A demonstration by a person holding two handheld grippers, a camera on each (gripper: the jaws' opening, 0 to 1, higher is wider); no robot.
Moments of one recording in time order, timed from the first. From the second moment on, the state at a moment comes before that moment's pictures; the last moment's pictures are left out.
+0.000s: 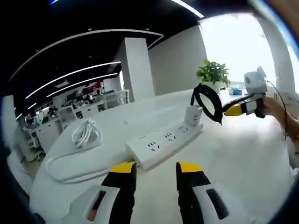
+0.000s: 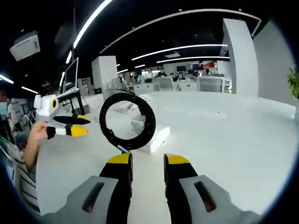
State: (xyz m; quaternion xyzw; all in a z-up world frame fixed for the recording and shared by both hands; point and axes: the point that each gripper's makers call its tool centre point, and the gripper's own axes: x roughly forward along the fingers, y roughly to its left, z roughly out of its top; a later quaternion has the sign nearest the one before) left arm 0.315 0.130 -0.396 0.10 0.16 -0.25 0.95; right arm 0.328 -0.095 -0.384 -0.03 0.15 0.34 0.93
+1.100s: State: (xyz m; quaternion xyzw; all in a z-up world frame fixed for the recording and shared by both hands) left arm 0.235 0.139 -0.370 0.08 0.11 -0.19 0.97; right arm 0.258 -0.093 -0.374 -0.07 0.12 0.30 0.94
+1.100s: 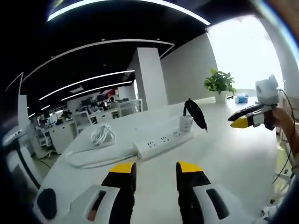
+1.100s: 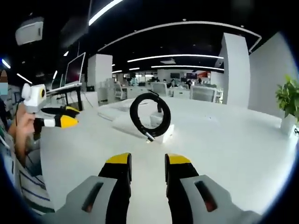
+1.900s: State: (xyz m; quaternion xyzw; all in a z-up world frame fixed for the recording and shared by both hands) left arm 0.191 0.141 -0.371 0.06 0.11 -0.17 0.98; right arm 0.215 -0.101 -0.383 -0.07 0.12 0.27 0.95
